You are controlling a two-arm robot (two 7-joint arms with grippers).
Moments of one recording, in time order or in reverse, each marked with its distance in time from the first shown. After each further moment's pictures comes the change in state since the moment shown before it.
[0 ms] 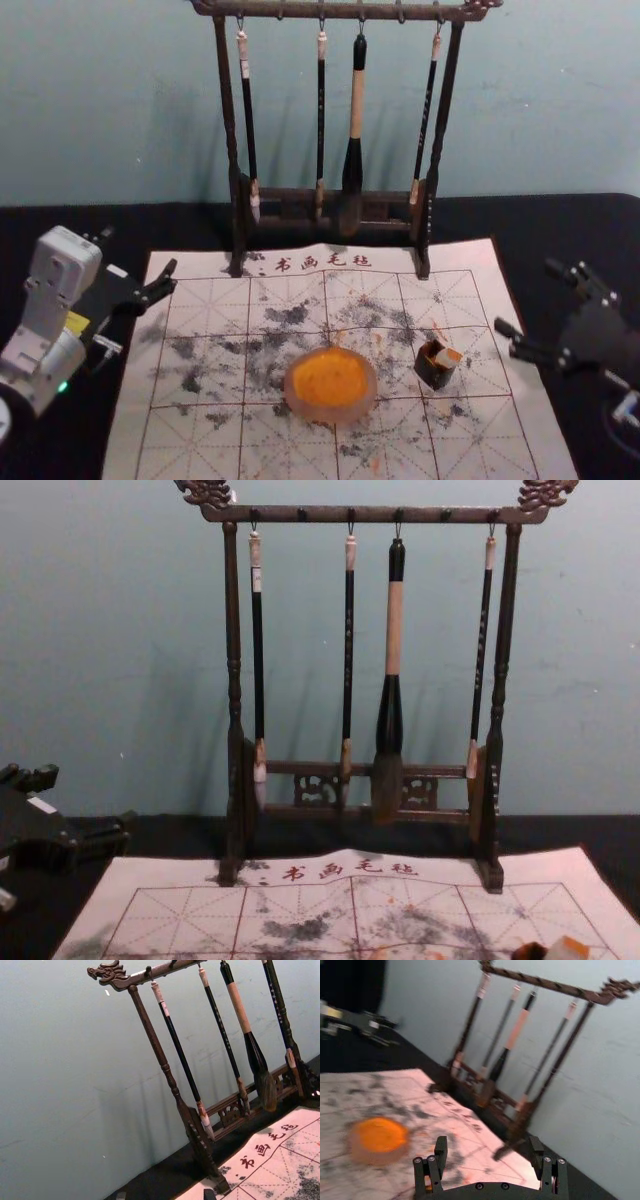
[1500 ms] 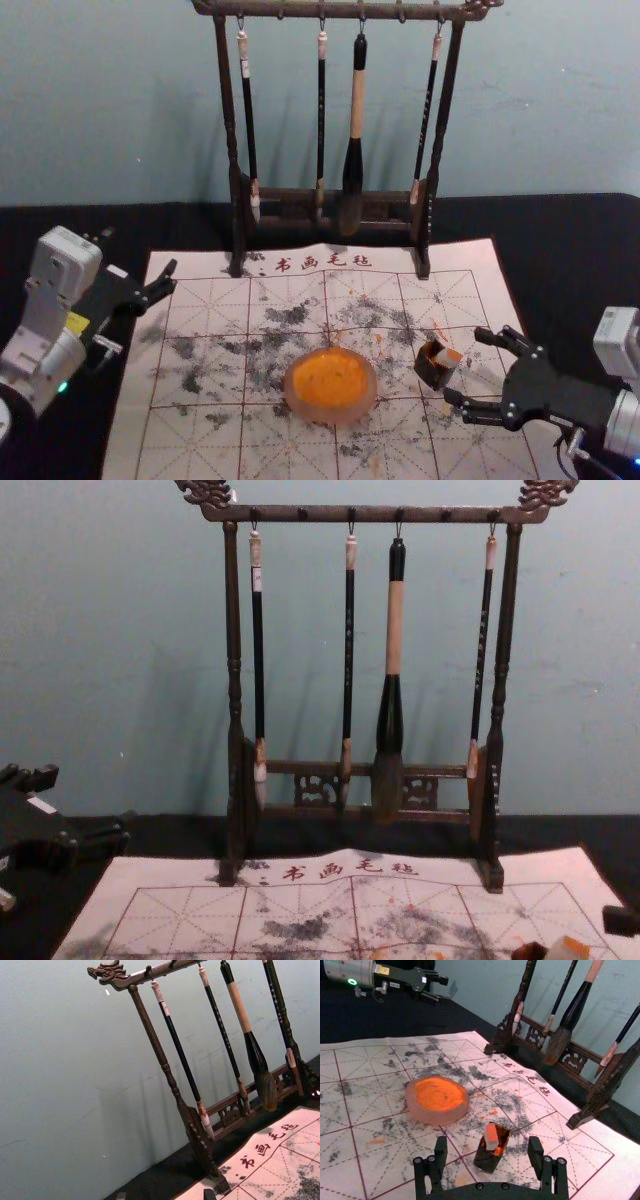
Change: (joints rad) left arm 0.000 0.000 0.000 0.000 0.000 0.000 0.000; right arm 0.136 -0.134 -0.079 0.221 -0.006 0.108 0.317
